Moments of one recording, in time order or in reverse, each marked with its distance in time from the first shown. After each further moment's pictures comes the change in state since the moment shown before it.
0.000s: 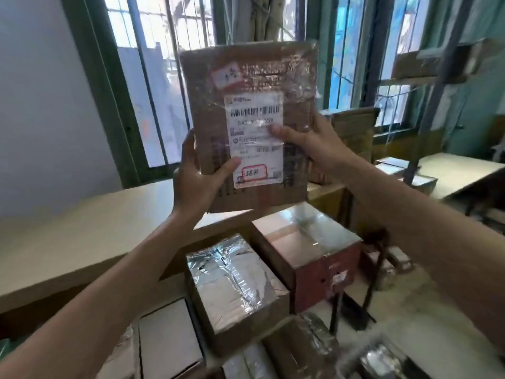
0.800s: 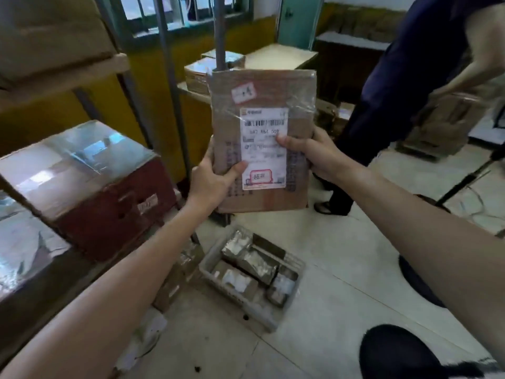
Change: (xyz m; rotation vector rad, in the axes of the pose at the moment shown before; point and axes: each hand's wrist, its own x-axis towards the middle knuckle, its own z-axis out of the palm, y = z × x) left_hand -0.225 0.036 0.404 -0.199 -0.694 -0.215; right_hand -0.289 0.133 -0.345 -0.008 0.534 0.586
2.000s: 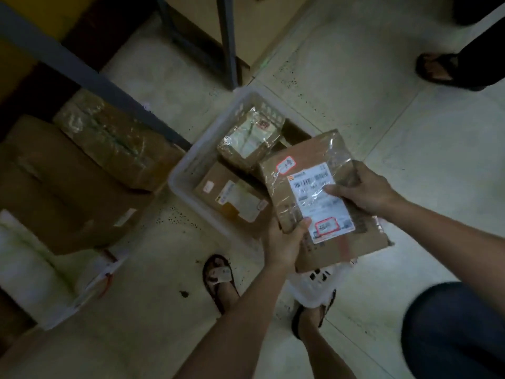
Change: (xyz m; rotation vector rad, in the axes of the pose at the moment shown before) left_hand -0.086 -0.504 0.324 -0.328 -0.136 -1.172; right_hand 0.139 0.622 -0.059 -0.608 -0.164 0.786
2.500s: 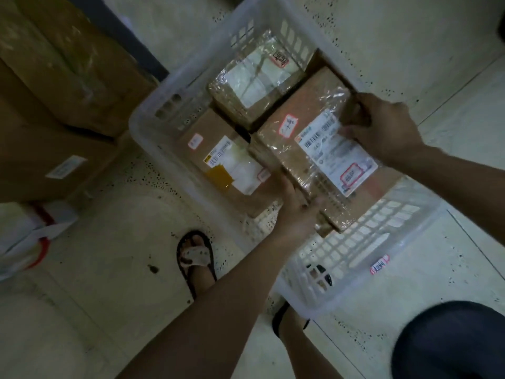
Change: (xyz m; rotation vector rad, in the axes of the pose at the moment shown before) left_hand 0.089 -0.049 0.030 -0.009 -0.185 -0.098; right_hand 0.124 0.019 0.034 -0.555 0.131 -0.328
